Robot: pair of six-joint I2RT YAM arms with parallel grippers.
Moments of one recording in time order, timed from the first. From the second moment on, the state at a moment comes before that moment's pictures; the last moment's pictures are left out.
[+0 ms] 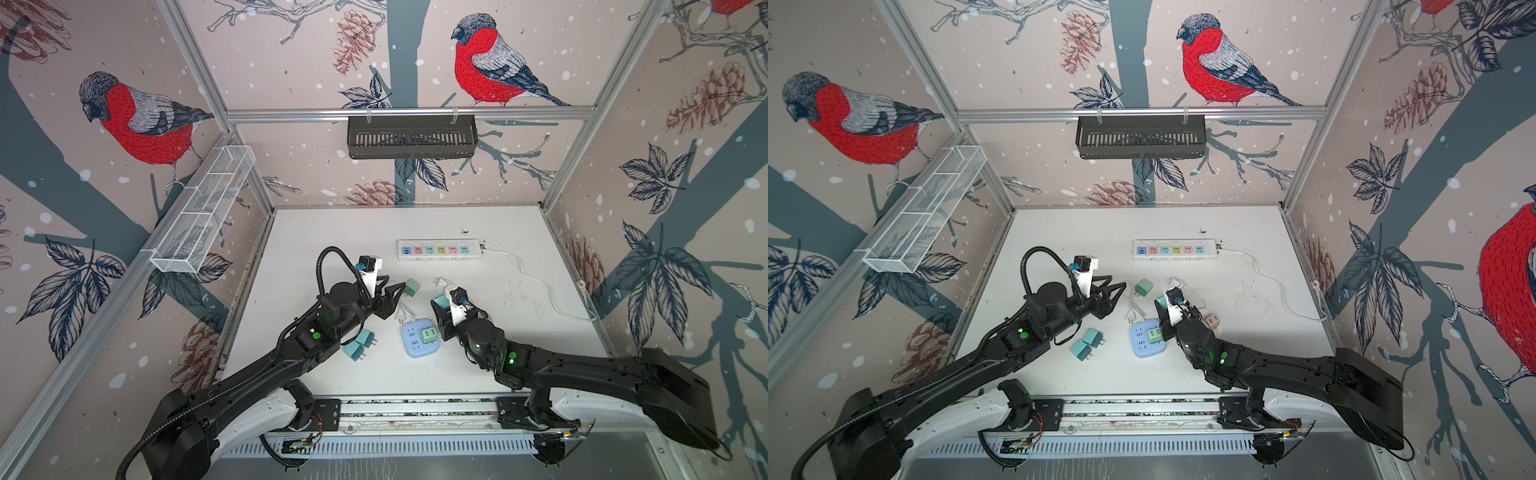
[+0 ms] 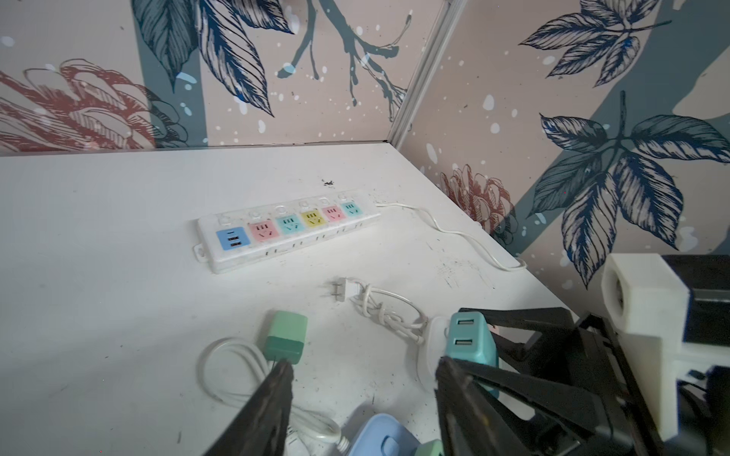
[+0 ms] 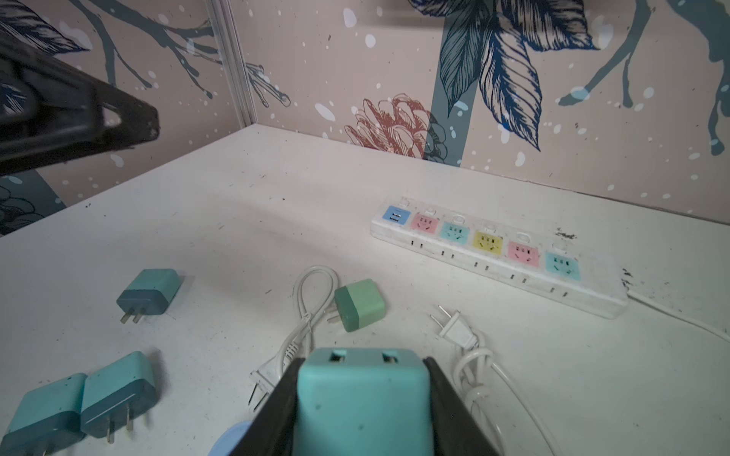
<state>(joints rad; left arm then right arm) -0.77 0.97 0.57 0.19 0.05 -0.34 1.14 1.07 0.31 0.57 0.59 0.12</state>
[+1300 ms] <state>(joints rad) -0.92 1.36 0.86 0.05 0.50 -0.19 1.32 1.20 0.04 1.34 0.68 -0.27</state>
